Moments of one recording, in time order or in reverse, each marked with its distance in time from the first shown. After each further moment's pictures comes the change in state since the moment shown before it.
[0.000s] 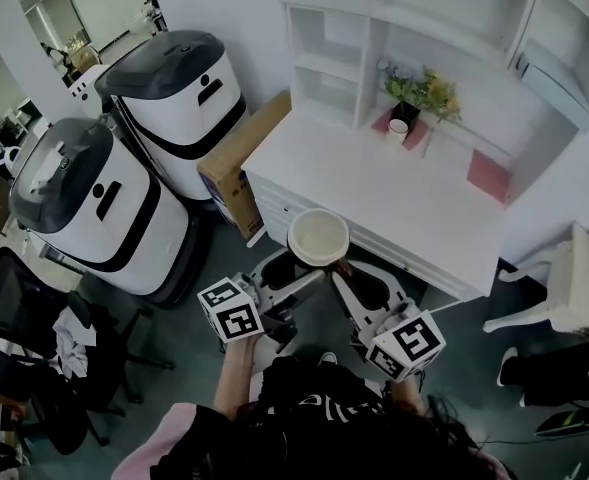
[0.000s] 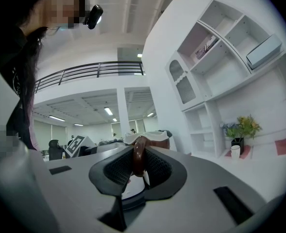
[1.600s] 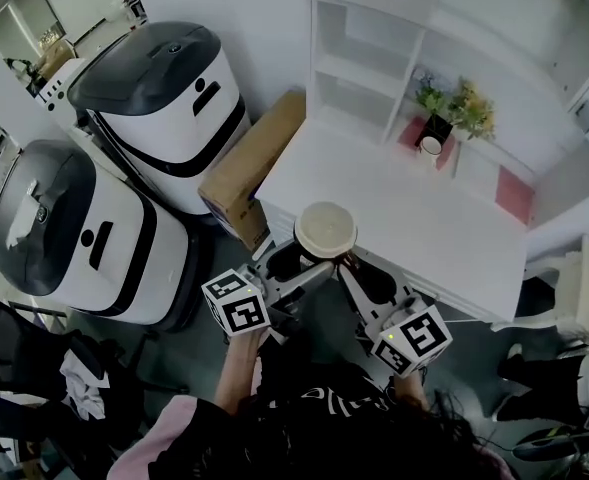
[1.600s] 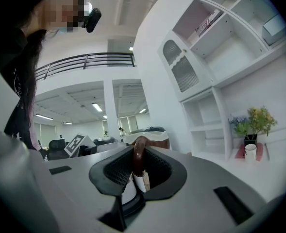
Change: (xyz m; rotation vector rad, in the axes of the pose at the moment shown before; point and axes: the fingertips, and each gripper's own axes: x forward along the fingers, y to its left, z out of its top) left arm 0.025 0.198 0.122 -0.083 0.063 -0.025; right arm 0.222 -0.075 -0.005 0.034 0.044 -0.094
